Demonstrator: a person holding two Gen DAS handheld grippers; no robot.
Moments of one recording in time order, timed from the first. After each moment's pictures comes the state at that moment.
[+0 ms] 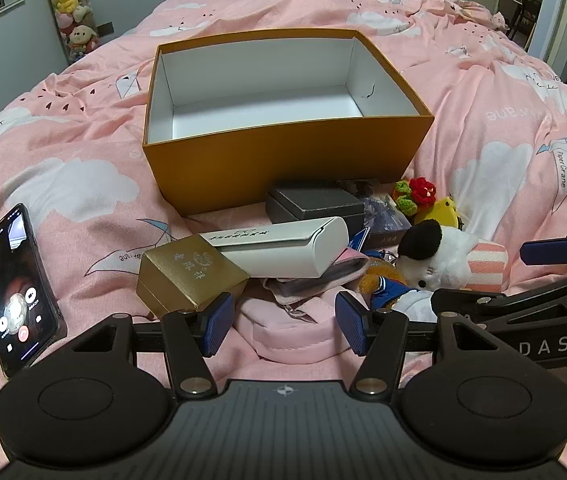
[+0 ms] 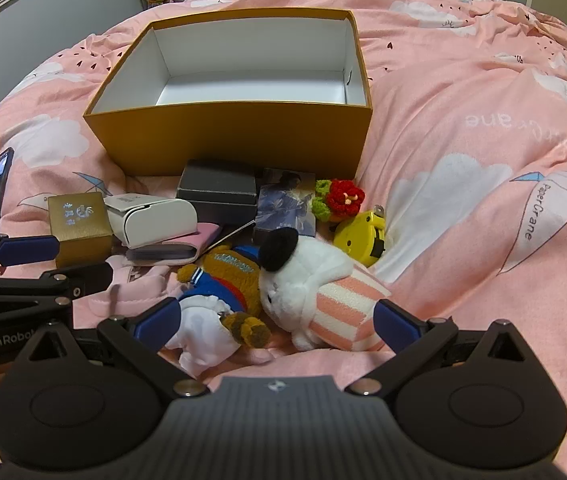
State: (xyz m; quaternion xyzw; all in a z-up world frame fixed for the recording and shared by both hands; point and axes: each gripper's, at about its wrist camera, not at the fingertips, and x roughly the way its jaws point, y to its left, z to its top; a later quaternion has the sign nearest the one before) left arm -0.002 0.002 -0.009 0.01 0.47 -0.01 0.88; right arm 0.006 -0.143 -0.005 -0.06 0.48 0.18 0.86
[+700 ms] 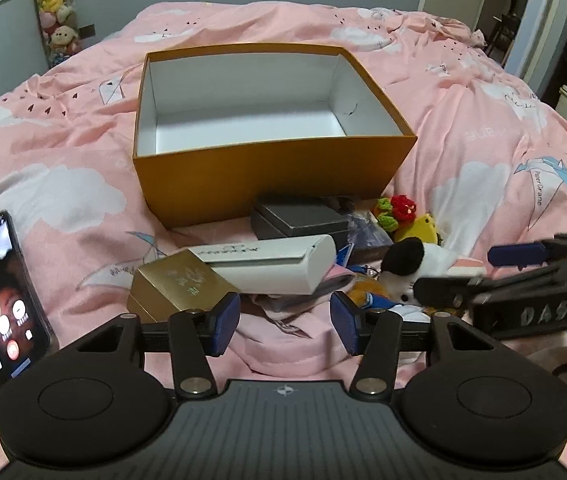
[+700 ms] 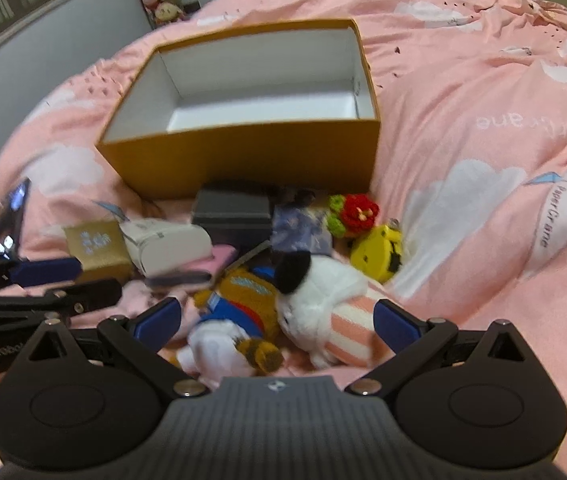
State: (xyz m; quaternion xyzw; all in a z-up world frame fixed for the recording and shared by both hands) left arm 0.002 0.021 -0.003 -0.01 0.45 -0.05 0.89; right arm 0.017 -0.152 -0.002 0.00 0.47 0.22 0.86
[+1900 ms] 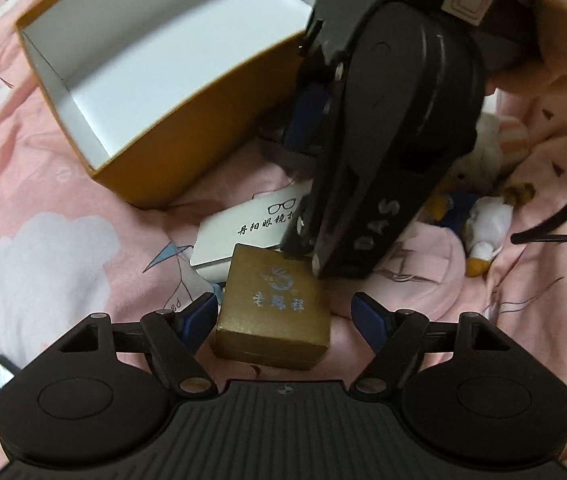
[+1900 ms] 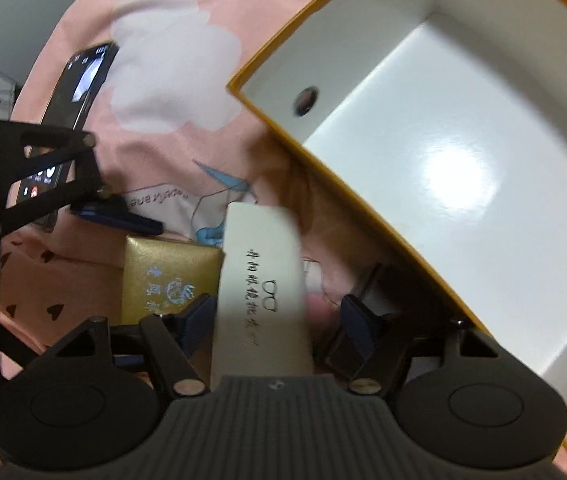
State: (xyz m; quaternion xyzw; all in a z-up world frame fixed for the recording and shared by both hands) left arm 0.099 0.062 -0.038 0.17 0.63 -0.22 0.73; right arm 0.150 0.051 -0.038 -0.25 0.60 0.48 0.59
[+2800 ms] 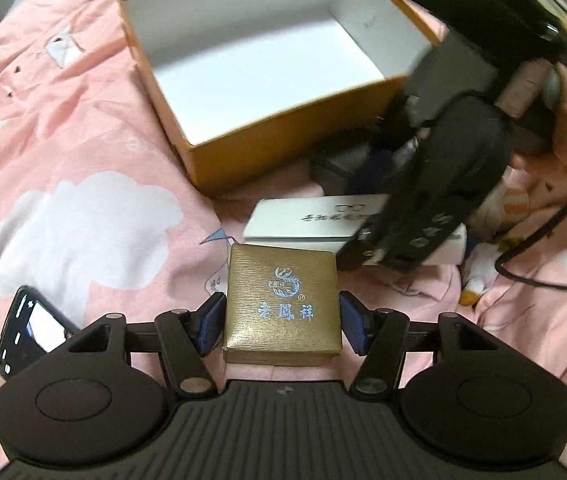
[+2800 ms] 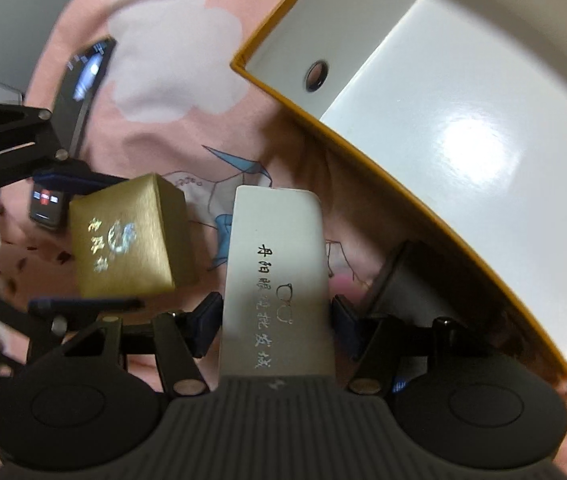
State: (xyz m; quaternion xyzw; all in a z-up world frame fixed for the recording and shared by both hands) left arm 0.086 0.107 -0.007 0.07 0.61 -0.16 0.78; right arm 0.155 0.023 -0.034 -0.20 0.64 0.47 0.58
